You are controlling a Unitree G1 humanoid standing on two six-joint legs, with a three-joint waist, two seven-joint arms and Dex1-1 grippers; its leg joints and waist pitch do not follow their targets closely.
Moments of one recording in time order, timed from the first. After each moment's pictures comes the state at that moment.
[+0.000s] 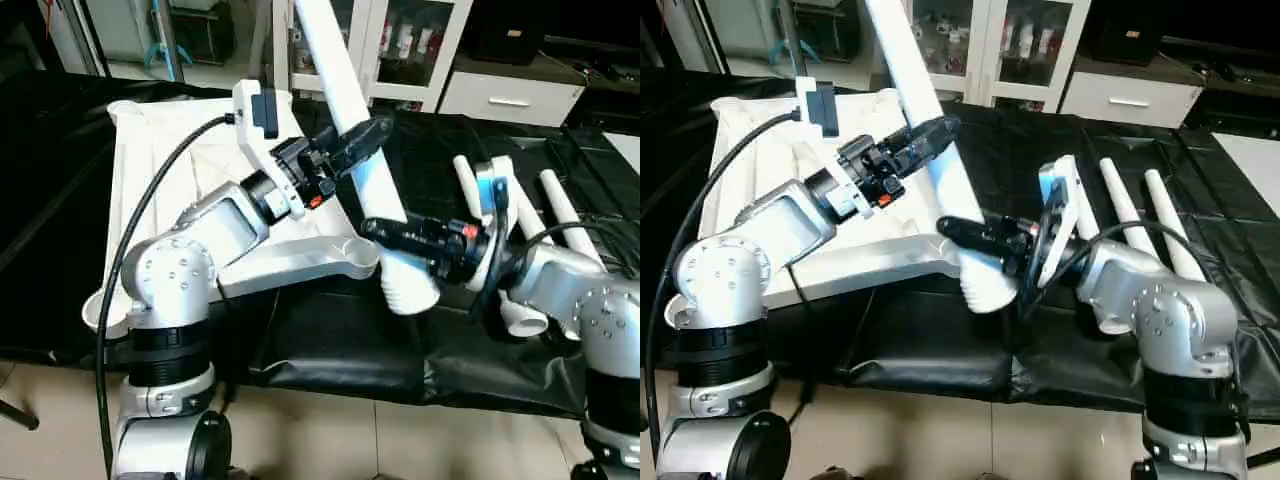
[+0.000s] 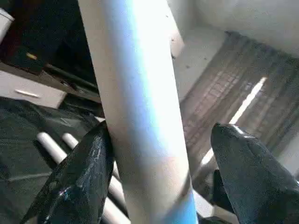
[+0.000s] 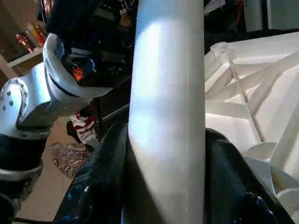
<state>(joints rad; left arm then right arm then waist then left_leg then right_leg) -0.67 0.00 0.22 -0.11 -0.81 0.93 -0.42 -0.43 -0.37 -0.14 -0.19 0.77 1.00 0.78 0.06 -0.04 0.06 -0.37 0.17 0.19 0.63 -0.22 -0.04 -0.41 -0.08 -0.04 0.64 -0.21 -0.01</state>
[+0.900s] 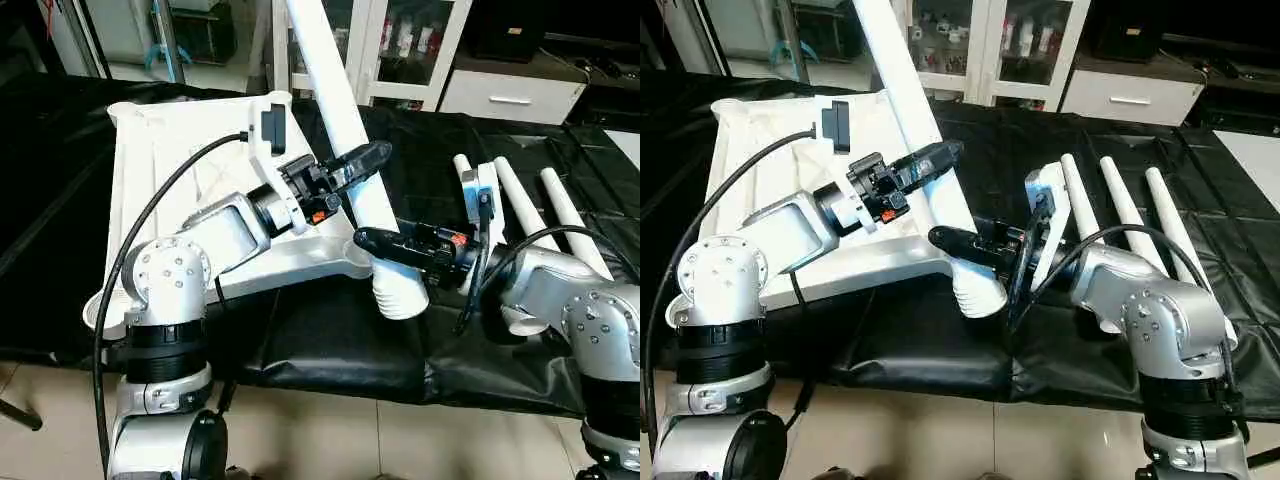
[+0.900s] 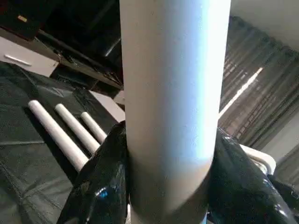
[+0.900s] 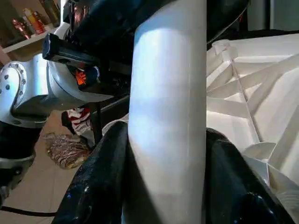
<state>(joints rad) -0.68 0.02 0.22 -0.06 -0.85 1.01 -0.39 -0.44 -0.39 -0.07 -0.18 0.73 0.92 0.78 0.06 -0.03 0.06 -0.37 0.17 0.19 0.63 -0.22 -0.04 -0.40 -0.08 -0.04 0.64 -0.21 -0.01</state>
